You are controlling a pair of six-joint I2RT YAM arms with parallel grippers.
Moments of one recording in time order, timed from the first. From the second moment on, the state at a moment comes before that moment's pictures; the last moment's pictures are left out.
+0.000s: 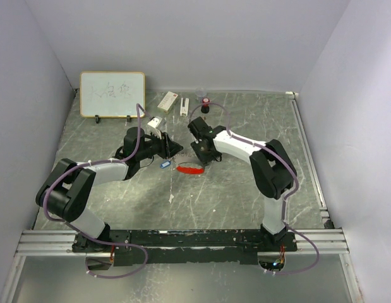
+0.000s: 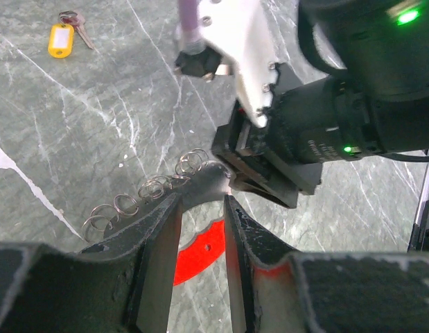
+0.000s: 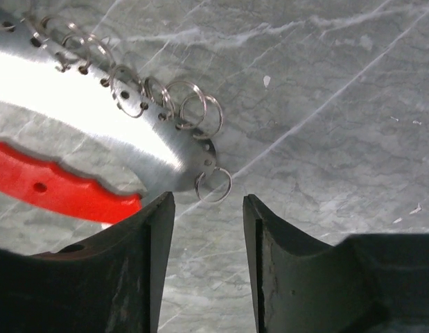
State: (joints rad) left arm -0.48 1.57 0.66 0.68 0.49 -0.34; right arm 0.65 1.95 1.37 -0.66 0.21 0.09
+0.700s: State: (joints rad) left arm -0.72 1.63 0.81 0.50 0.34 -0.02; right arm 0.38 1.49 1.04 -0.32 0.05 0.18
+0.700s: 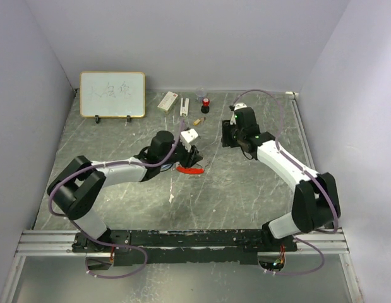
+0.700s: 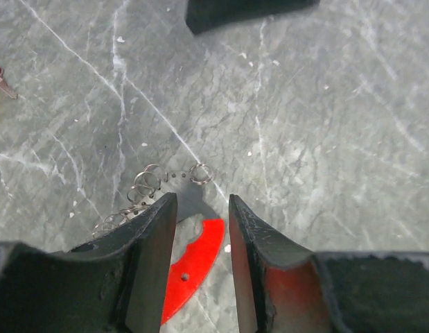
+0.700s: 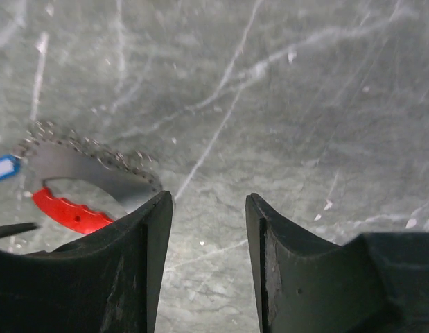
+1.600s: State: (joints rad) left arm -0.96 1.92 0.87 0.59 0.03 0.57; right arm 0.22 1.15 0.88 -0.14 0.05 0.21
